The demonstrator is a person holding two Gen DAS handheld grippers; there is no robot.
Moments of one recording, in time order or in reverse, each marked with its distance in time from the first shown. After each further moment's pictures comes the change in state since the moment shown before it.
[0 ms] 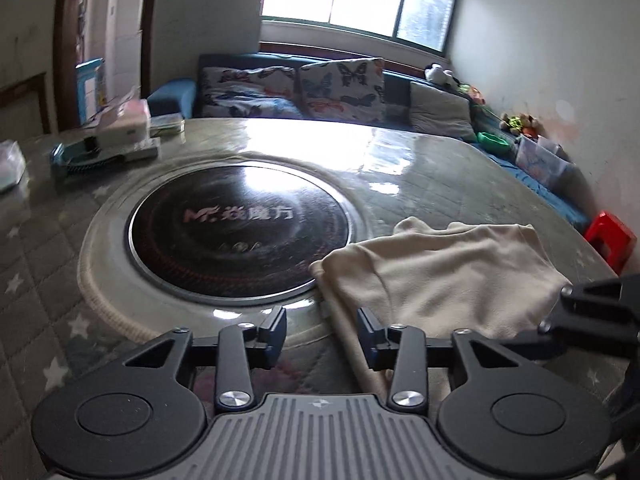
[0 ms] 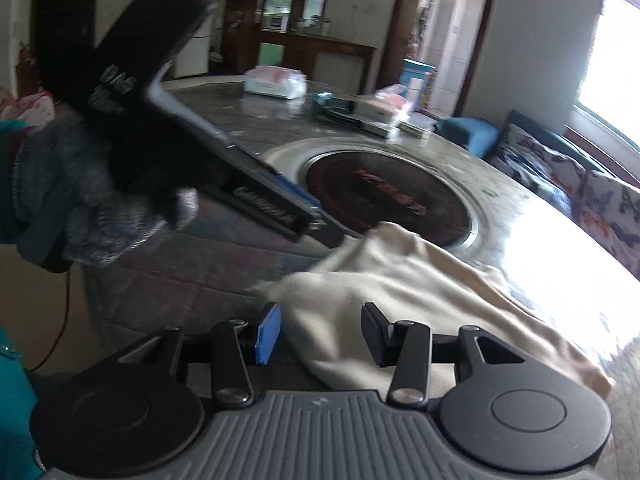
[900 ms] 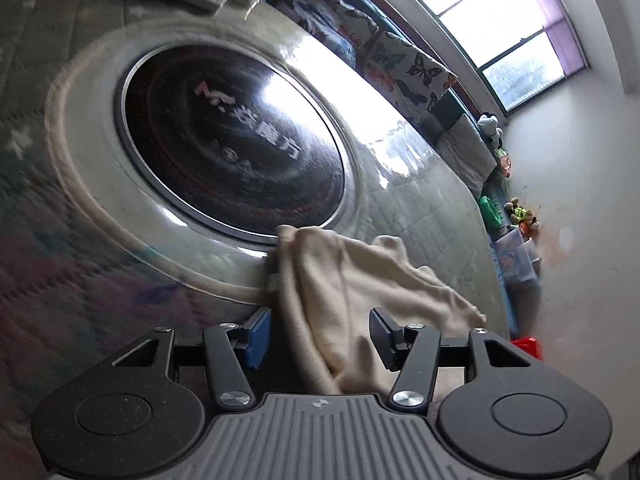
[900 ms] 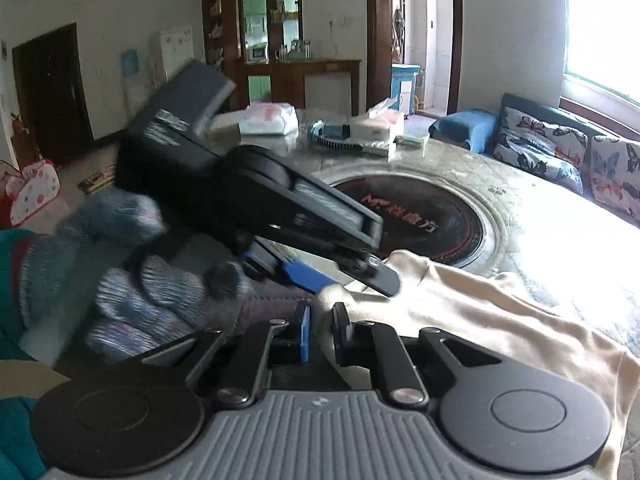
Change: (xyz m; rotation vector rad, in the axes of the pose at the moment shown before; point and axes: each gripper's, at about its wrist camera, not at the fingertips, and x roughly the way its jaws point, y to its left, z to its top) left arm 0.033 0.019 0.011 -0.628 0.174 -0.193; right arm -0.012 -0.018 0.017 0.198 -0.077 0.076
